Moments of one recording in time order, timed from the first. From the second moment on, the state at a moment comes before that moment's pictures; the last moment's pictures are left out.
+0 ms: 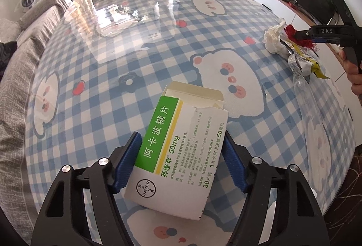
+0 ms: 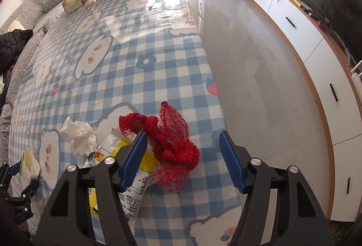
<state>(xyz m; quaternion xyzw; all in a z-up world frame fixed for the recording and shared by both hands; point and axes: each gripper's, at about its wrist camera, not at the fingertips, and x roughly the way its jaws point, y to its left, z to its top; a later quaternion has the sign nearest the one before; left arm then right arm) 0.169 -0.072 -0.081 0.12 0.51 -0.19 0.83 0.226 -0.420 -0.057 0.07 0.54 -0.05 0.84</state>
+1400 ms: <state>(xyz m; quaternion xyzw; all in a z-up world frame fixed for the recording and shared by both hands) 0.154 -0.069 -0.051 0.06 0.47 -0.12 0.87 0.188 -0.424 -0.030 0.07 0.49 -0.03 0.87</state>
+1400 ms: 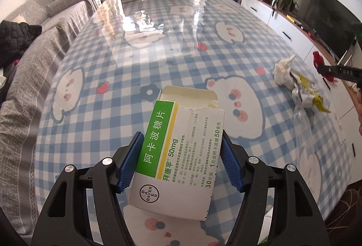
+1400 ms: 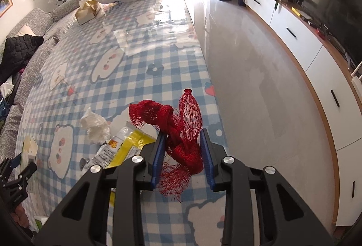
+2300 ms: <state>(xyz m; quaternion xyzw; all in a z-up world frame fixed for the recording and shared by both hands) 0.066 -0.059 0.011 0.01 0.45 -0.08 0.89 0.079 -0.379 0.029 0.04 0.43 0.00 0.90</state>
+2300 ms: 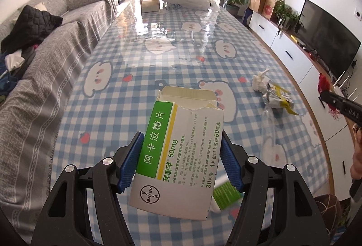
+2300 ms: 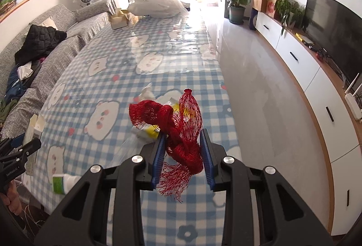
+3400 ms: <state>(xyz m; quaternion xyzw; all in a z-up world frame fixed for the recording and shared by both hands) -0.095 -0.056 0.005 -0.04 0.46 -0.10 0.88 -0.101 -0.317 0.033 0.04 0.42 0.07 0.90</state>
